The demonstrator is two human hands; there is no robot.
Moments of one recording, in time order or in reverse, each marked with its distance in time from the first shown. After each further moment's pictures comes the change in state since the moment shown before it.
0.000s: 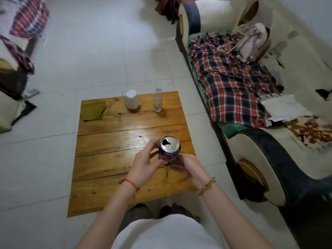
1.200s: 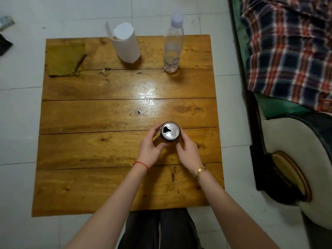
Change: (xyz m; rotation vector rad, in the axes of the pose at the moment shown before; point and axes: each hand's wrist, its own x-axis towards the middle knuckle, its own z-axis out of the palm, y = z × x) left_hand 0.164 -0.285 0.085 -0.138 0.191 -0.325; right_hand 0.286 0.068 -0.024 -0.848 0.012 -0.430
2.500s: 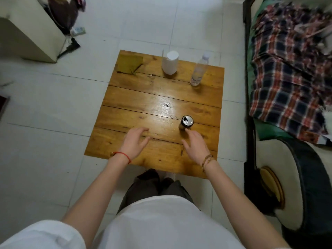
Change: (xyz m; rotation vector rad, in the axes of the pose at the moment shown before) left_hand -0.210 0.091 -0.139 0.652 0.104 0.032; right_hand -0.165 -0.103 -0.042 -0.595 -0.162 -0.231
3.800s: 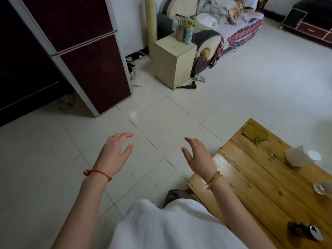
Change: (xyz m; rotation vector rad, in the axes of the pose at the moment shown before) left_hand -0.311 -0.348 -0.327 -0.100 0.669 -0.433; right_hand -0.014 -0.523 0.180 -0.165 -0.092 -0.703
